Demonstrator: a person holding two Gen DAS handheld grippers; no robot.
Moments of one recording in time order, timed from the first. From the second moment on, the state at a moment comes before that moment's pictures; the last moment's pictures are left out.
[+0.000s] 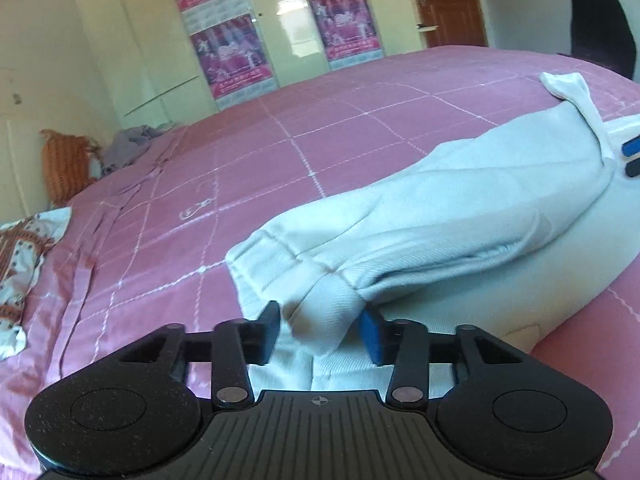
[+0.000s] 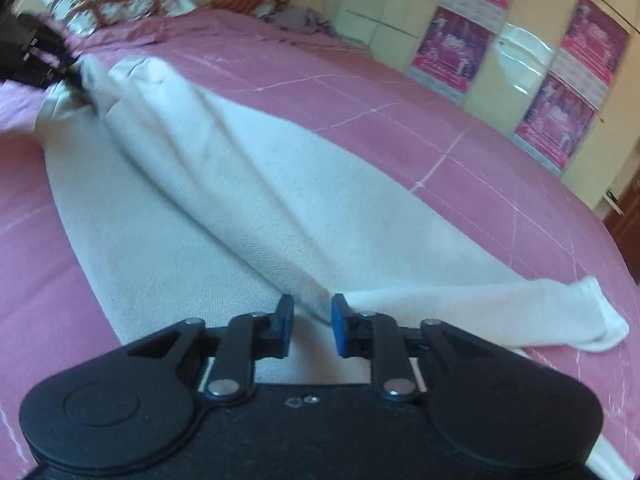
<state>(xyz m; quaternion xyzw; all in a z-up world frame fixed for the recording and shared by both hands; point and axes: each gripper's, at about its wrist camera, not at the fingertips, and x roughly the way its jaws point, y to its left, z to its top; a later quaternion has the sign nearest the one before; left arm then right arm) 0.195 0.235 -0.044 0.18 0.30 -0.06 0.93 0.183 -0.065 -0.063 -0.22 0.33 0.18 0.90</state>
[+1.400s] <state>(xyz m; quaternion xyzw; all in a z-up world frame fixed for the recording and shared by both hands) 0.221 0.320 -0.065 -0.32 0.39 -0.04 0.86 0.145 -0.176 -0.086 0.25 0.37 0.03 0.89</state>
